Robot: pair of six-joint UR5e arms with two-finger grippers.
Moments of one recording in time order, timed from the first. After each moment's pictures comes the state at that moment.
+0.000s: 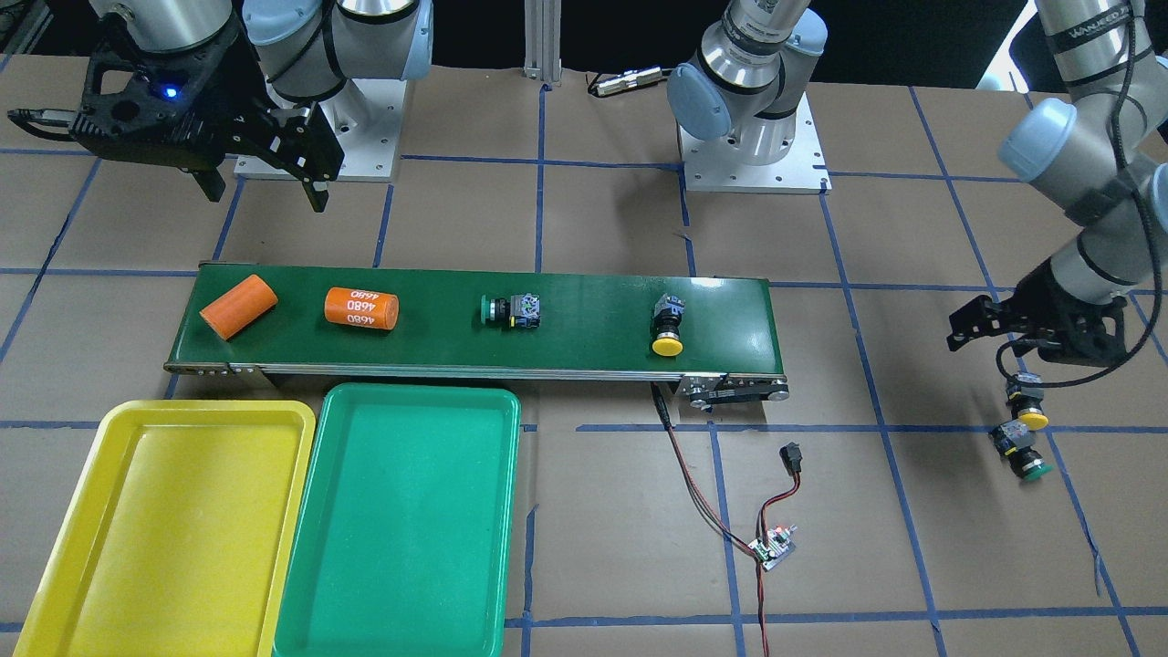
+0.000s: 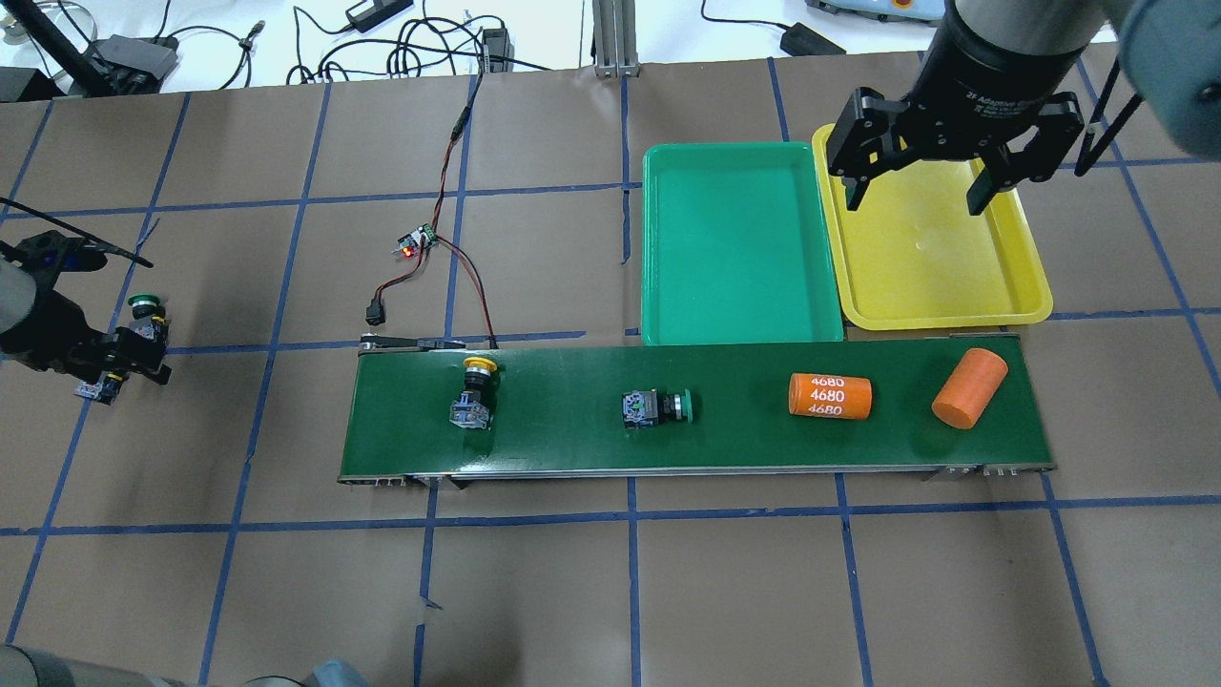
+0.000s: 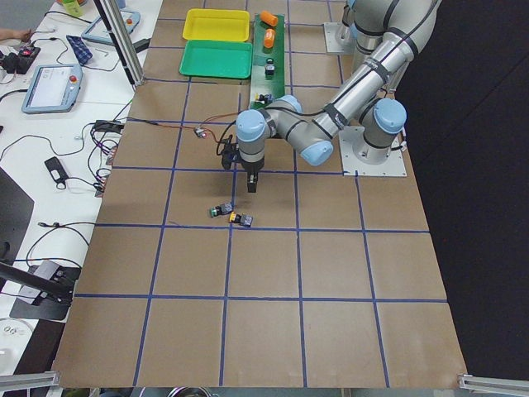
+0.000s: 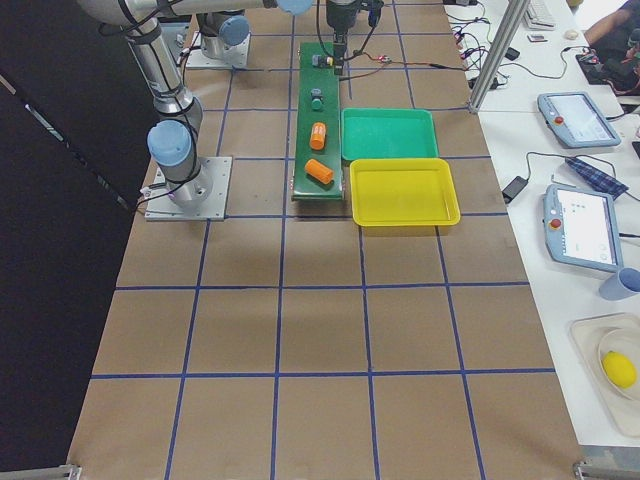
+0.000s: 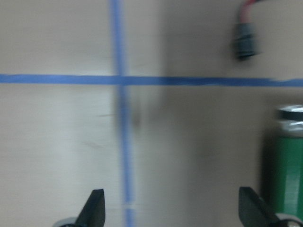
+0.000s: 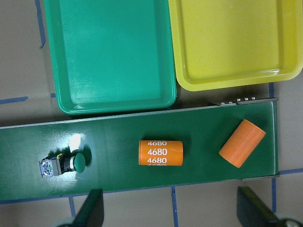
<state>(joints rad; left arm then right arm) -0.86 -1.83 -1.91 -1.00 1.57 0.81 1.59 -1.59 1.53 -1.50 -1.56 0.12</state>
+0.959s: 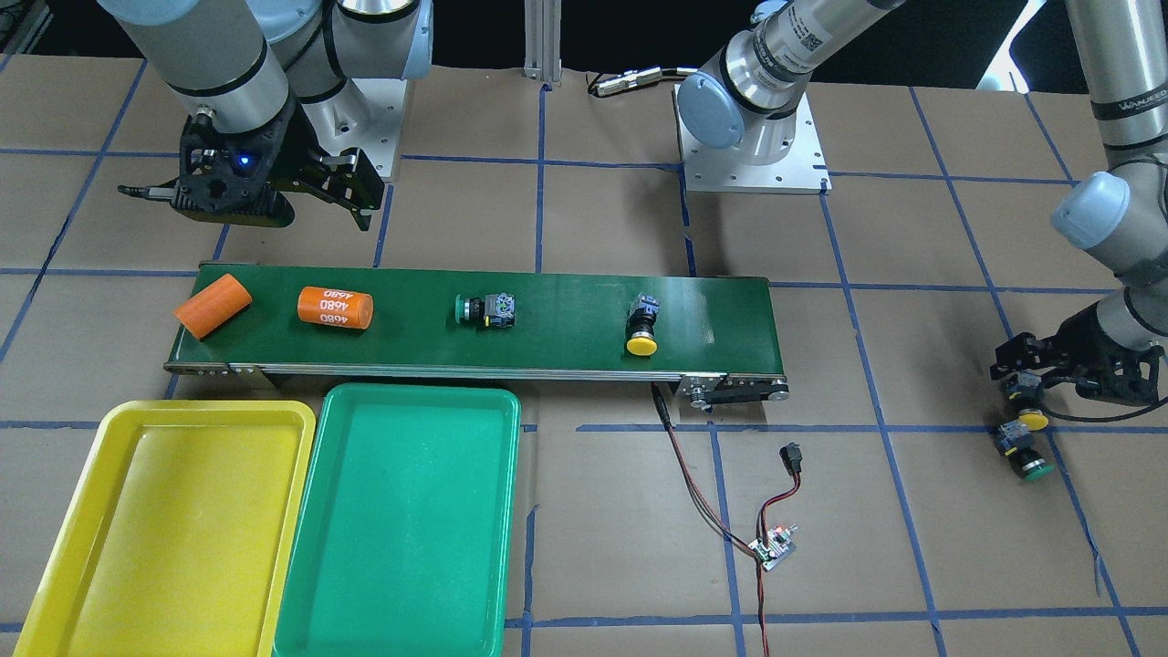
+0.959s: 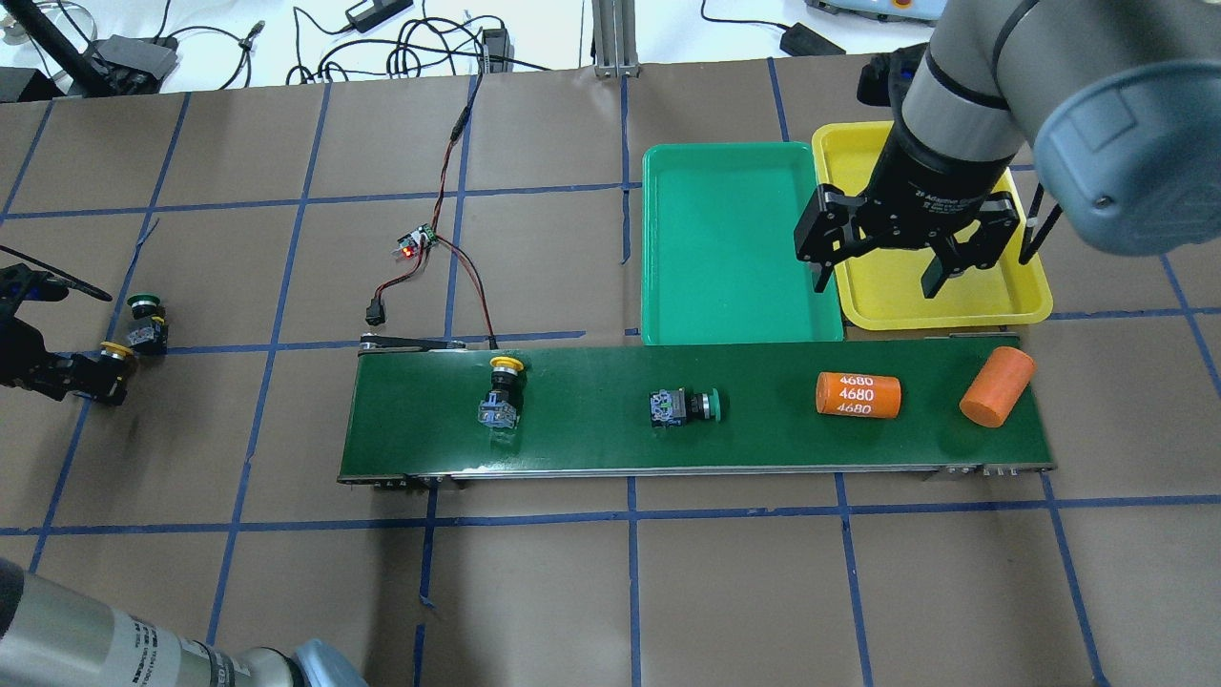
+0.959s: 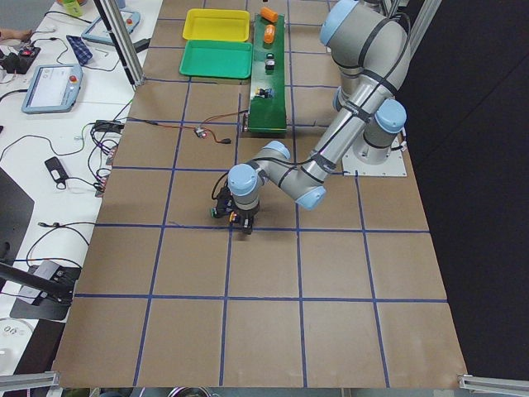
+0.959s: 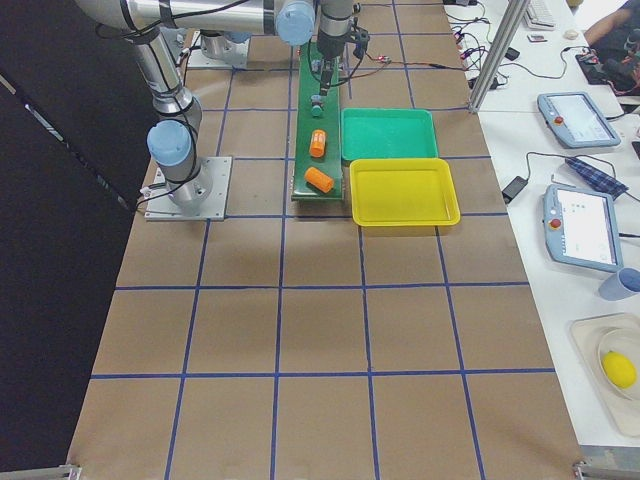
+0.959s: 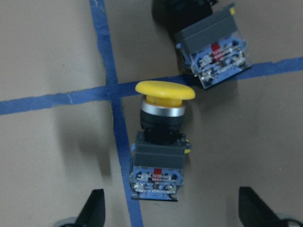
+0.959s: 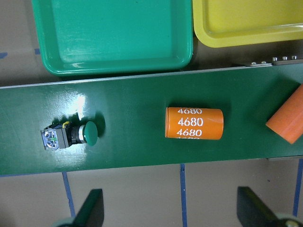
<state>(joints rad) -0.76 -2.05 -1.81 -0.94 1.58 0.95 1.60 -1.61 1.72 -1.55 -1.54 0.11</state>
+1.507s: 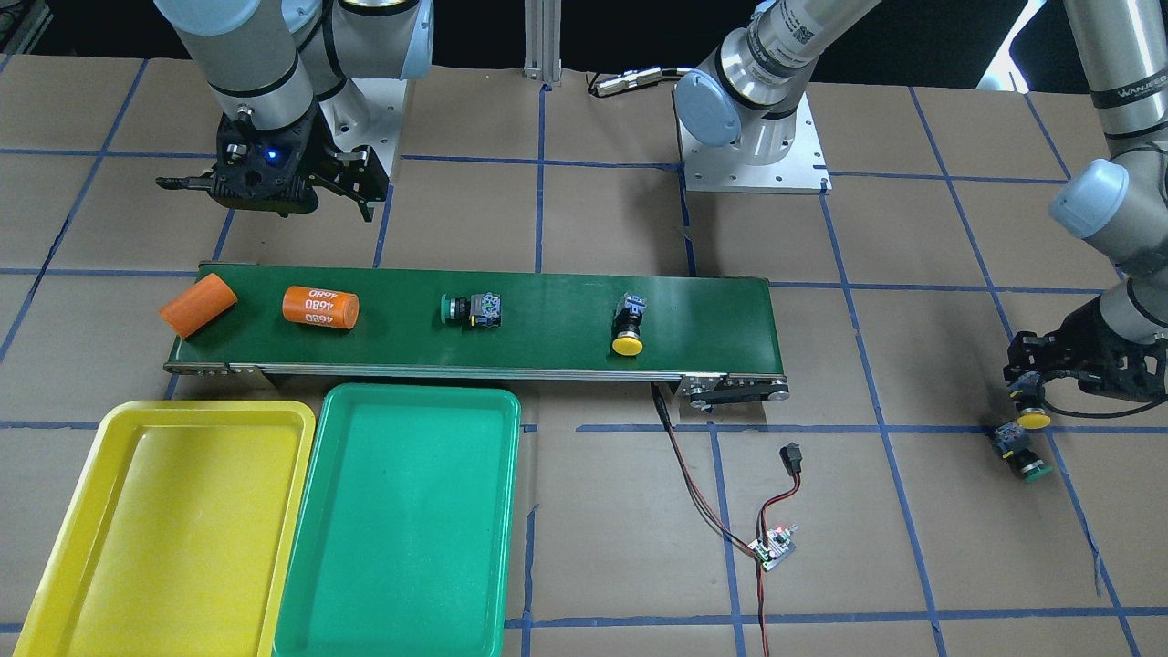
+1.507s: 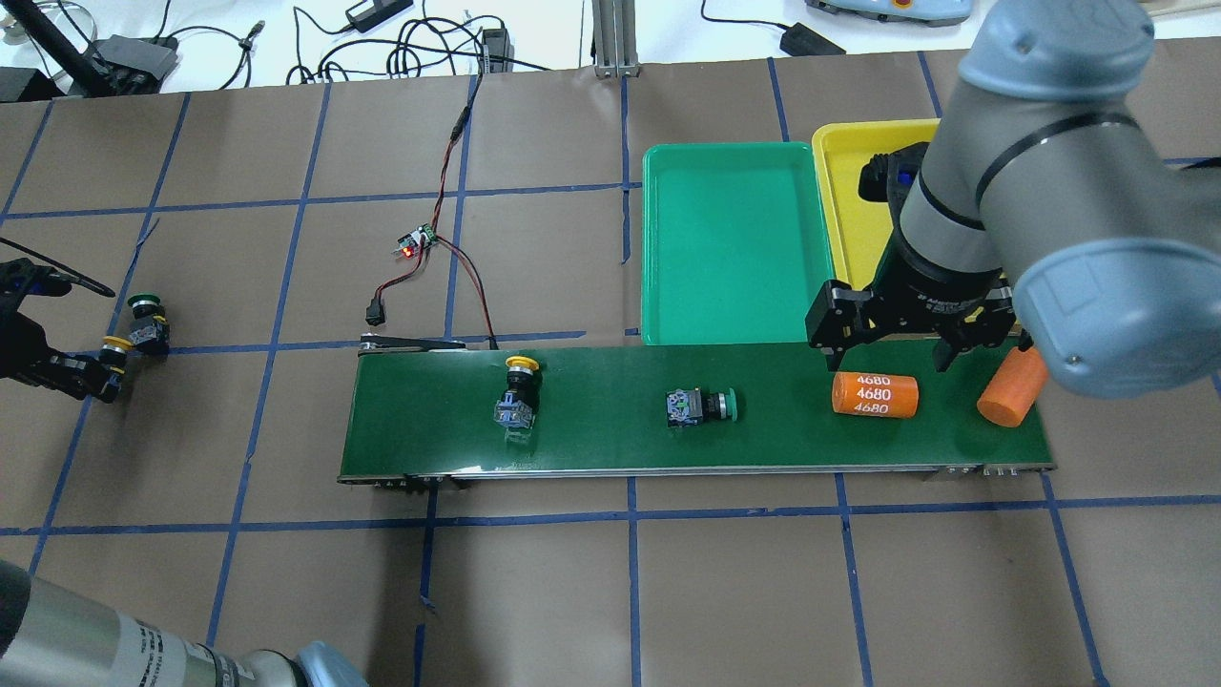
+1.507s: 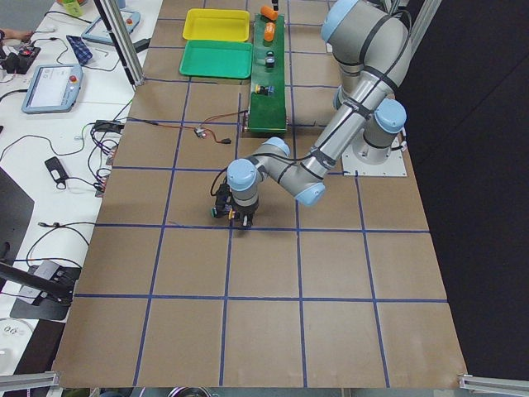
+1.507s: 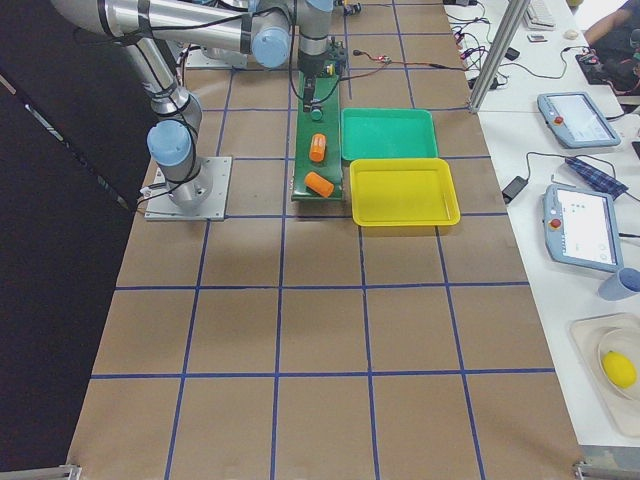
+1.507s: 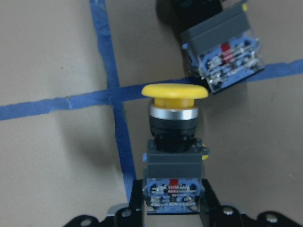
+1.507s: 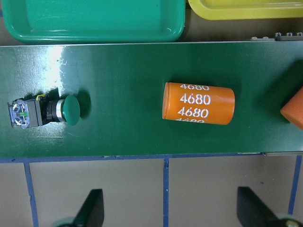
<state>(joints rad) -0.81 -1.96 -1.83 -0.99 1.60 0.92 1.60 -1.74 1.96 -1.72 -1.58 0.02</state>
